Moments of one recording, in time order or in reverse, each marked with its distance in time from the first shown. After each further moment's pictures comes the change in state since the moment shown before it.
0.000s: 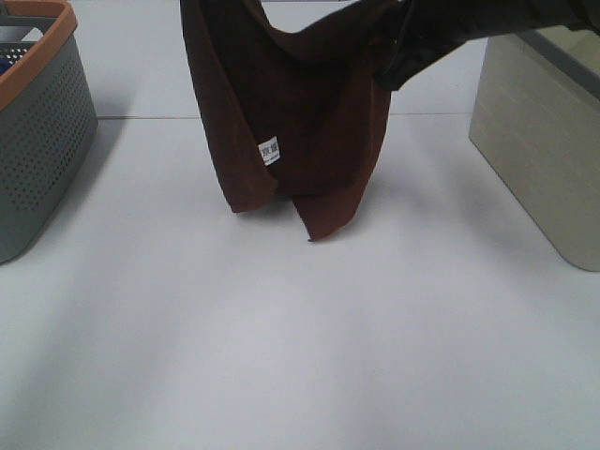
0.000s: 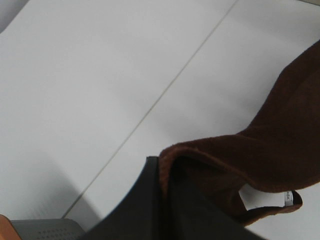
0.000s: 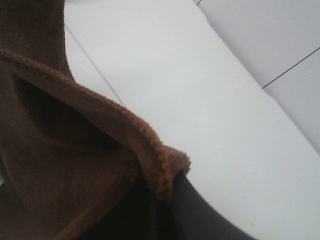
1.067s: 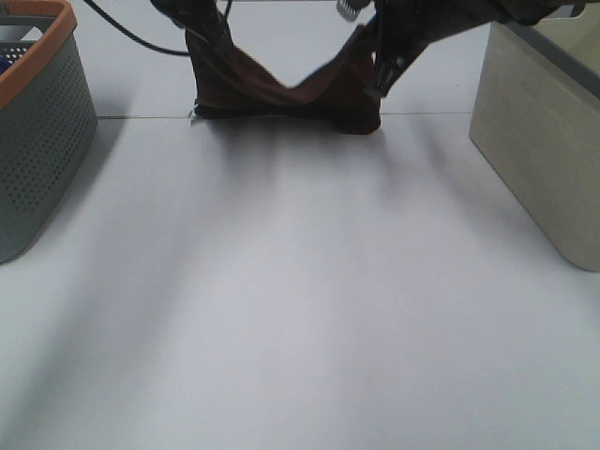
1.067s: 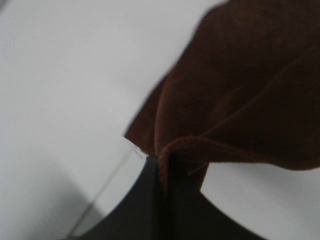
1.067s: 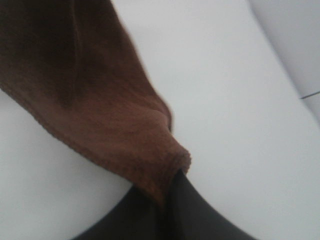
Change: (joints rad) left arm 0.052 0.202 0.166 0.082 -0.275 0.129; right arm -0.080 0.337 -0.346 -0.151 0.209 -0.081
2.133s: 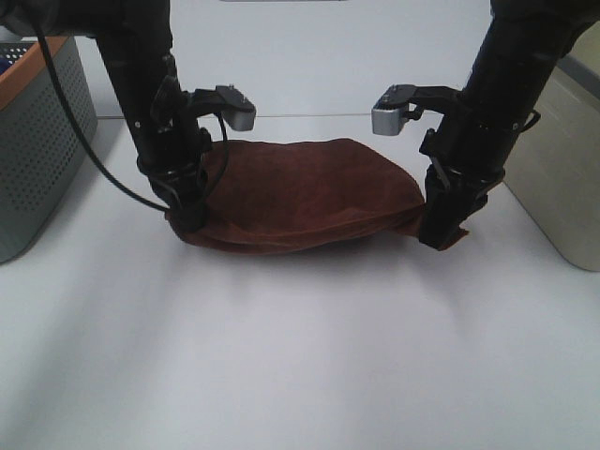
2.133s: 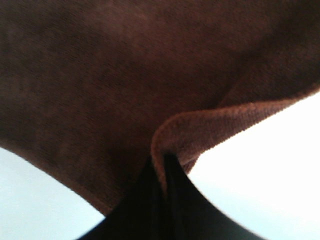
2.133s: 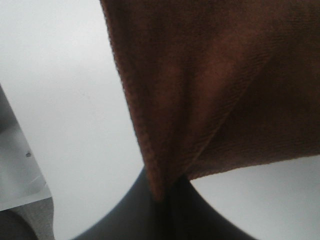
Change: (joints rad) left arm -0.021 -0.104 0.555 -0.295 0.331 0.225; right arm 0.000 -0.073 0.148 -0.369 0.963 0.611
